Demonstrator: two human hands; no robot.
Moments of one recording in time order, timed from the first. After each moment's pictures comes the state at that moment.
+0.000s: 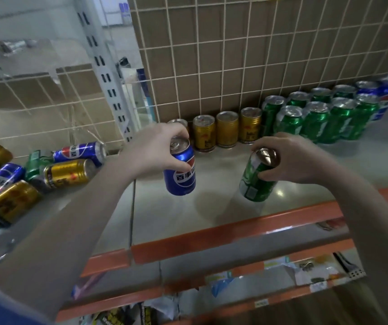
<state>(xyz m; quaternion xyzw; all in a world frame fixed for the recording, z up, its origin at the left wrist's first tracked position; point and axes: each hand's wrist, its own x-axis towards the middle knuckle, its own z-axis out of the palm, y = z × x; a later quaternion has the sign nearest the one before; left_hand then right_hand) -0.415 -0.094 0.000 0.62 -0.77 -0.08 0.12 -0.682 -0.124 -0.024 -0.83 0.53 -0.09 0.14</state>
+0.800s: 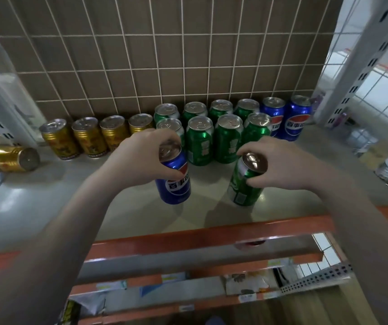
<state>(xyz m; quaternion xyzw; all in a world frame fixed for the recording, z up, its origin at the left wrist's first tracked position) -0.695 -0.182 -0.019 0.66 -0.72 -0.13 0.16 -0.957 -0.243 -0.024 -0.88 0.45 -0.02 0.15</state>
